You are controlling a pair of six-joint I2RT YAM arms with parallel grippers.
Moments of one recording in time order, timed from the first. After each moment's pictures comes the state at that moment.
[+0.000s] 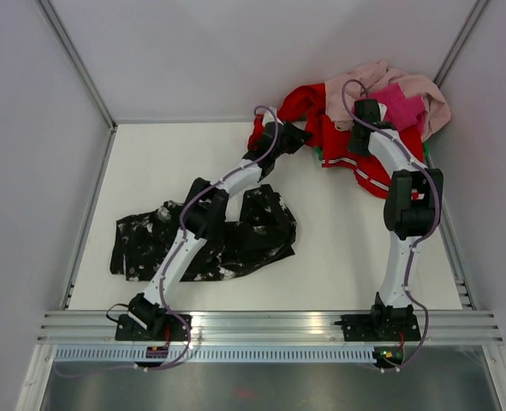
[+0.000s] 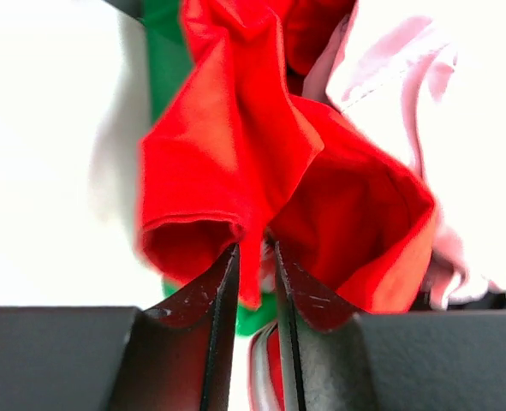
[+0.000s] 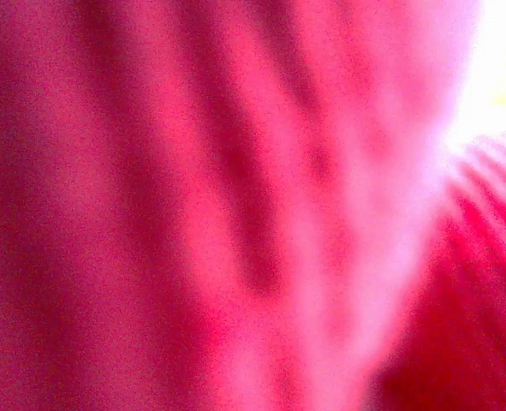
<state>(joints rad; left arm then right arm) -0.60 2.76 2.33 0.26 0.06 -1.13 0.06 2.11 1.75 -0.54 0.28 0.35</state>
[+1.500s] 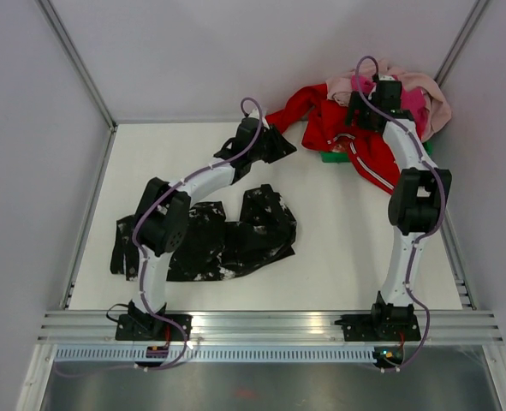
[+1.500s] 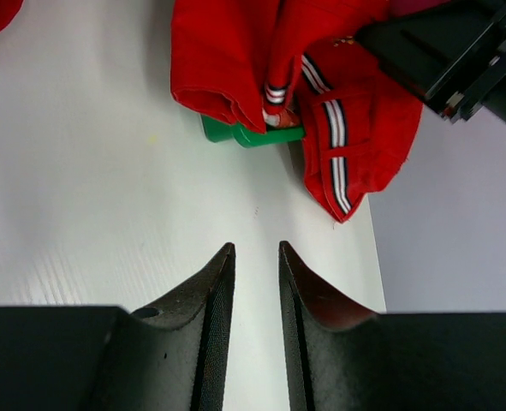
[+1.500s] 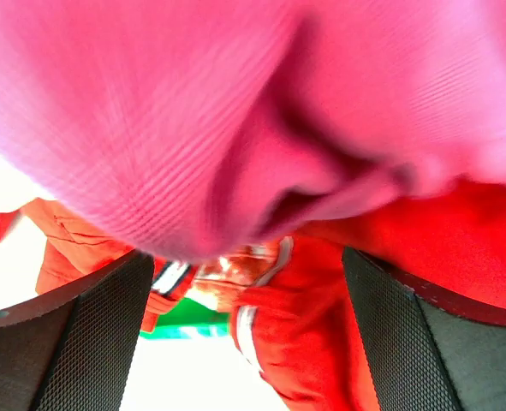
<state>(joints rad) -0.58 2.14 1.67 0.11 0.18 -0.84 -0.03 2.20 1.98 -0.42 -0.03 0.19</state>
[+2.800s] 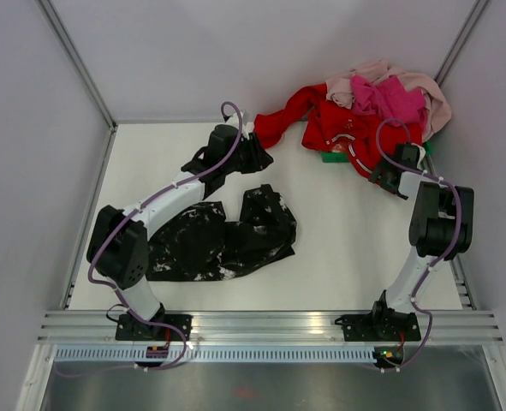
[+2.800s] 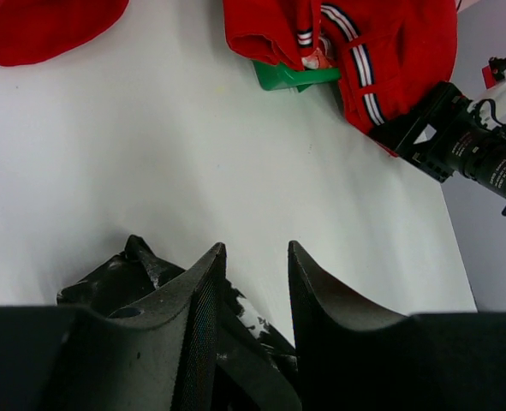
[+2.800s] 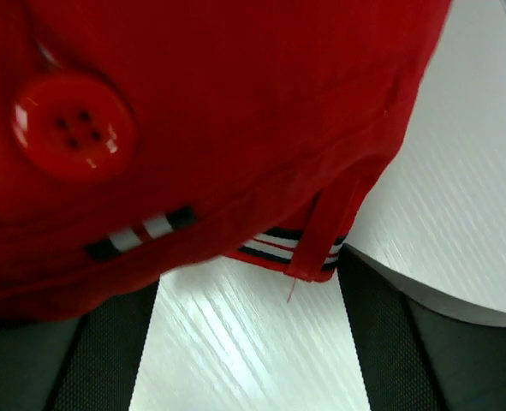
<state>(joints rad) -0.56 1.71 1.33 -0.03 0.12 -0.59 -0.20 1.90 1.12 -0.07 0.18 0.34</state>
